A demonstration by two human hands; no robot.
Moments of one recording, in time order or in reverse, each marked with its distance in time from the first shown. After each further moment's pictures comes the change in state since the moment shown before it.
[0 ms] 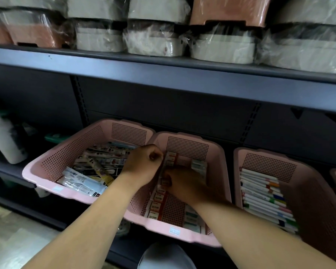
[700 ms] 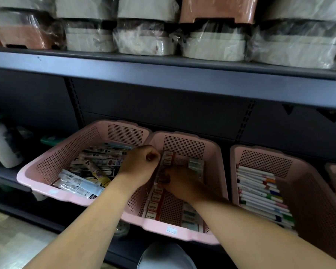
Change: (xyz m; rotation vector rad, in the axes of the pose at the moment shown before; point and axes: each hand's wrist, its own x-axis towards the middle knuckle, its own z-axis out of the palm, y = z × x) left_hand 0.001 -0.005 0.003 0.008 0.005 0.031; right_hand 0.003 0.002 -0.003 0.065 -0.067 0.074
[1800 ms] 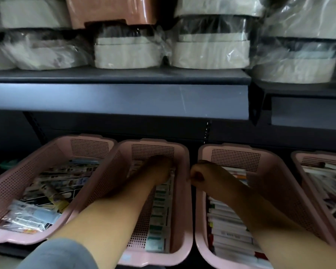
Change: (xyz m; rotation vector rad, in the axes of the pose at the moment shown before) left_hand 0.083 0.039 0.147 0.407 -0.553 -0.071; right_hand -0.073 0.139 -0.081 0.129 0.172 0.047
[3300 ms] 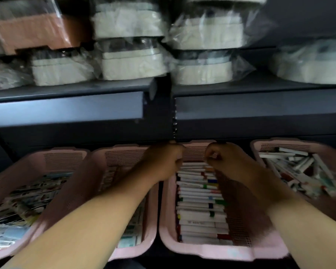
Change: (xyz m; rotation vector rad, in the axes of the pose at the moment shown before) left_hand -0.064 0.136 -0.021 0.182 0.205 0.491; right_hand -0.067 0.066 -0.096 -0.006 0.142 0.215
